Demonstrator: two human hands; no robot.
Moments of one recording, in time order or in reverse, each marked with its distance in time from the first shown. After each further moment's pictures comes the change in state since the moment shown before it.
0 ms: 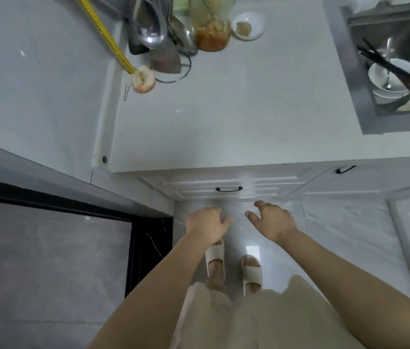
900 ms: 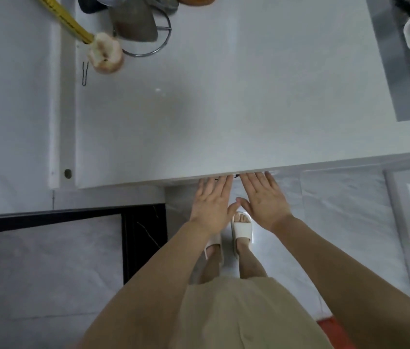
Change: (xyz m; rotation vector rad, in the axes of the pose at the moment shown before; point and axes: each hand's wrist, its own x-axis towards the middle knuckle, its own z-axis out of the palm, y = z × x) left_hand 0.091 -0.008 0.014 0.142 0.062 0.302; right_hand 0.080 -0.008 0.014 -0.281 0.240 -0.282
